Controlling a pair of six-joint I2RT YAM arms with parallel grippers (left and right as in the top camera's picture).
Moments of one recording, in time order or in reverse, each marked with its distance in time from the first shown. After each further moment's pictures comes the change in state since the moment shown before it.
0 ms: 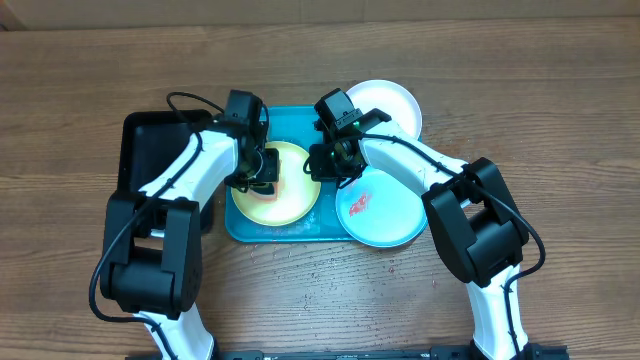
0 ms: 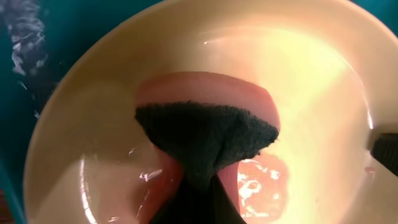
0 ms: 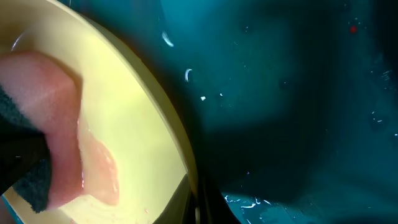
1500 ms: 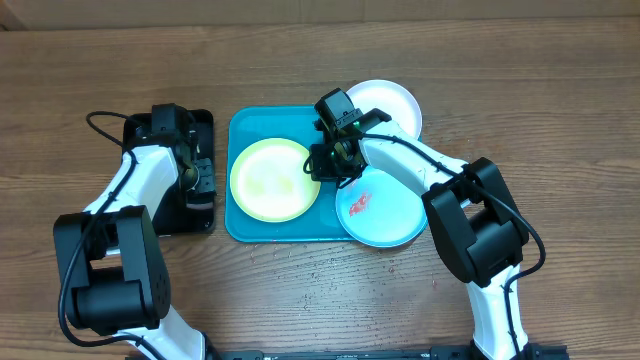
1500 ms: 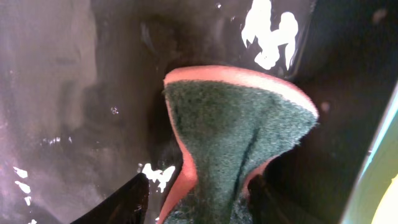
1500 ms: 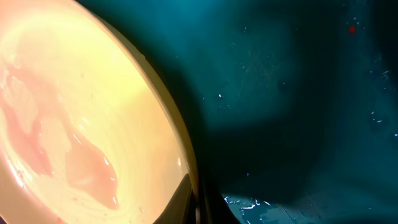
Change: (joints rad) left arm 0.290 -0.080 -0.121 0.030 -0.194 0.108; right arm 0.000 0.000 0.000 0.000 0.000 0.002
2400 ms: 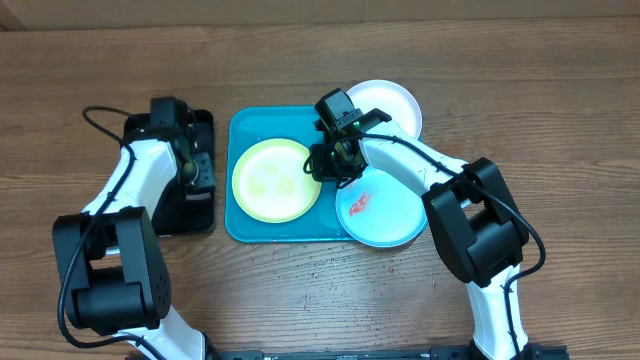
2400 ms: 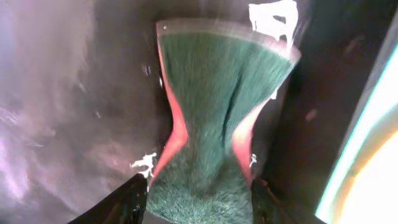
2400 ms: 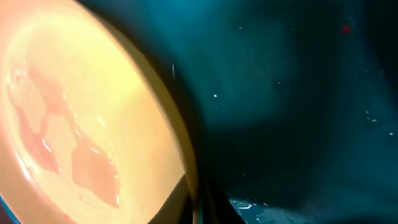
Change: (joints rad) left arm -0.002 0.000 0.036 -0.050 -0.006 -0.048; right arm 0.000 0.000 0.000 -0.001 0.001 0.007
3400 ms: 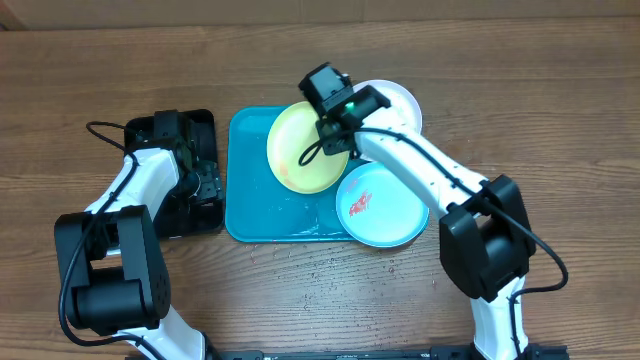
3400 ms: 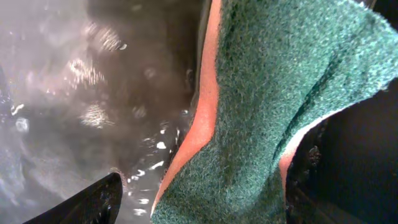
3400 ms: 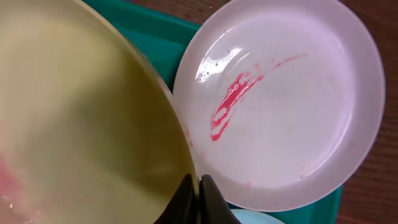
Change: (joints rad) left arm 0.001 0.000 -0.061 0.011 0.009 -0.033; right arm 0.071 -0.076 0.211 -0.236 0.648 -0.187
